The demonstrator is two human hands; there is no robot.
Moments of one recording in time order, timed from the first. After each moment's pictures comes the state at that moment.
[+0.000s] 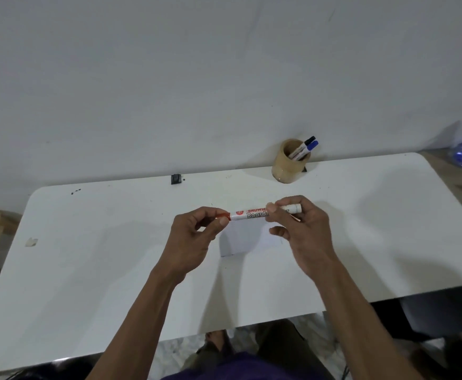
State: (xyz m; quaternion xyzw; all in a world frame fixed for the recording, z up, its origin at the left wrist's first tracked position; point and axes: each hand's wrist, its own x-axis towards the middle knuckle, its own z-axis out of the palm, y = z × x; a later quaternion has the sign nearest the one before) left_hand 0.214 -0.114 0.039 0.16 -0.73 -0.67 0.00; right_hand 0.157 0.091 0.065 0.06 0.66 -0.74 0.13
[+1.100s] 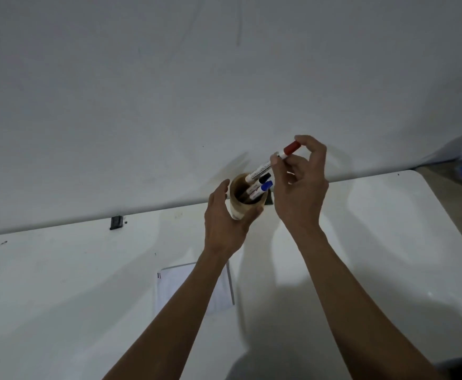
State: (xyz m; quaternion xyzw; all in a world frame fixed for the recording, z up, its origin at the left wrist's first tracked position) left_hand -0.005 0.031 -0.008 0.19 -0.84 -0.51 0.07; right_hand -0.065 0.147 0.049 -0.03 0.78 -0.61 -0.16
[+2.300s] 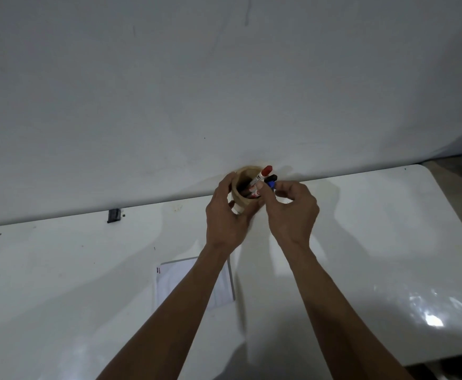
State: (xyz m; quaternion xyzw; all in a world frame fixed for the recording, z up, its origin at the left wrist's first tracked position) left_hand -0.009 0.030 -0.021 0.17 -0.79 -0.58 0.11; right_hand -0.039 0.142 0.003 0.11 0.82 -0.56 -0.08
